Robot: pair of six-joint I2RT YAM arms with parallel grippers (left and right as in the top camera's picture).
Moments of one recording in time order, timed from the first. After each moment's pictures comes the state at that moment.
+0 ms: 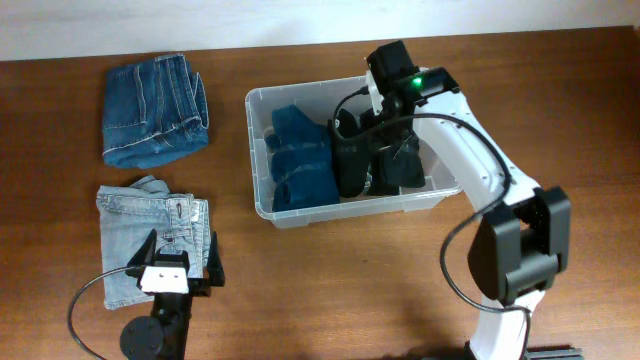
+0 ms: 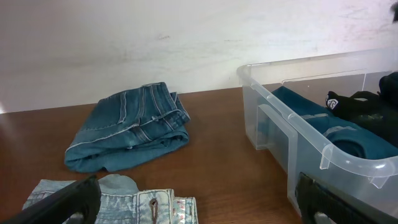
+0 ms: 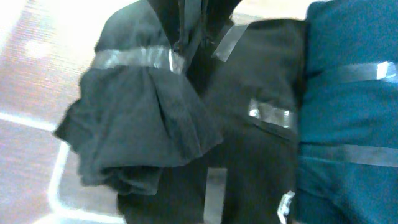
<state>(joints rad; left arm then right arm) 0.12 0.01 0.01 -0.06 0.20 0.08 0.30 2.02 1.78 -1.06 0.00 0.08</state>
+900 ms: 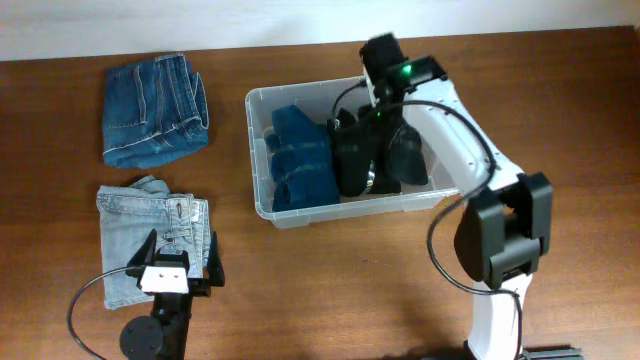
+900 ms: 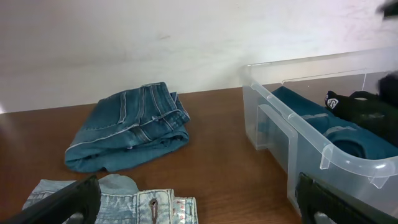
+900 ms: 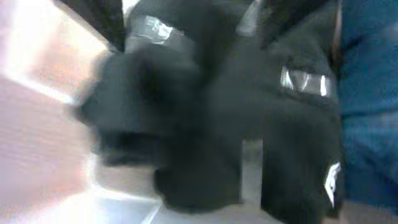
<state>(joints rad) 0.12 0.01 0.01 -0.06 0.20 0.08 0.30 2.12 1.96 -1.15 0.13 0.06</state>
